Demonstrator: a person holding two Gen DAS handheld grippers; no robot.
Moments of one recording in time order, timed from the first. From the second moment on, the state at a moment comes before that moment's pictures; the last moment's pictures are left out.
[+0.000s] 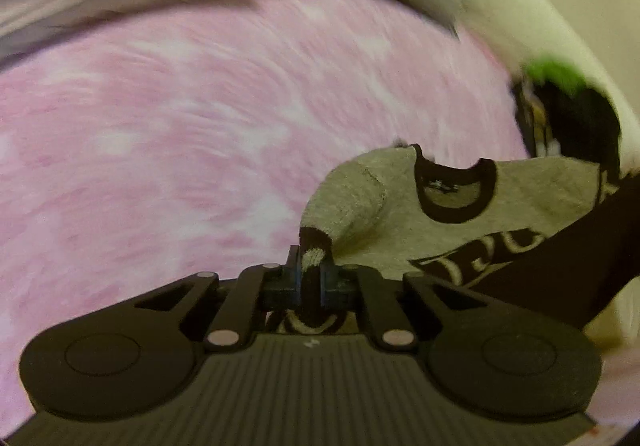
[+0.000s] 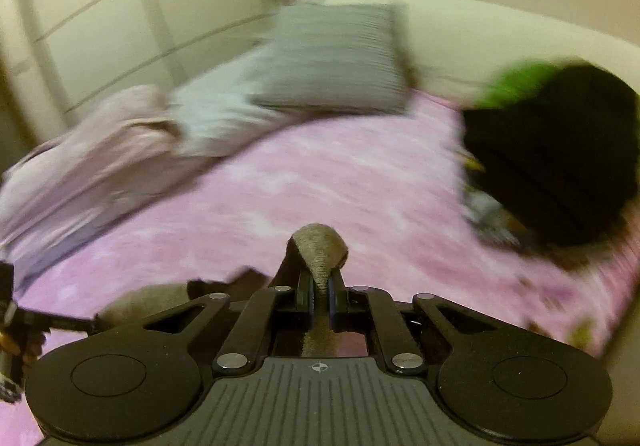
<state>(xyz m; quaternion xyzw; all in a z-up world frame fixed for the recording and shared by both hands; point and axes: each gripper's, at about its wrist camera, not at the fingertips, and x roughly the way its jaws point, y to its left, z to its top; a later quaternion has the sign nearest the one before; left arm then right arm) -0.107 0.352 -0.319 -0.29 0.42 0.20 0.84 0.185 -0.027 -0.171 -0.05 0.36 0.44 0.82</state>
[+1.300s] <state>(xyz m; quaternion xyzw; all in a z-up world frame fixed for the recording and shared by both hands) -0.337 0.410 -0.359 -0.37 0.41 0.53 0.64 -0.012 0.324 -0.399 -0.44 0.11 0.71 0.53</state>
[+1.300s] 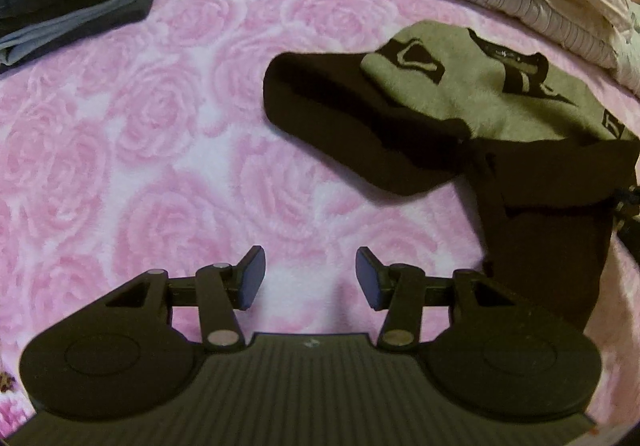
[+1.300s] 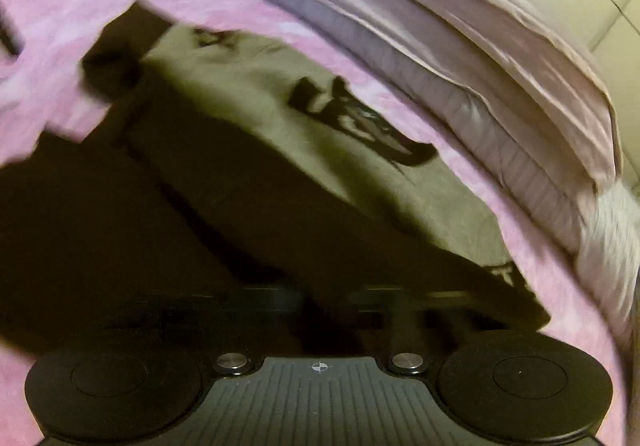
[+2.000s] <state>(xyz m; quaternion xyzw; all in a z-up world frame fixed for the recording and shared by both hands) -0.324 0.357 -0.364 -0.43 0.40 0.49 0.64 0.244 0.207 -0.328 -0.15 0.48 0.46 0.73</state>
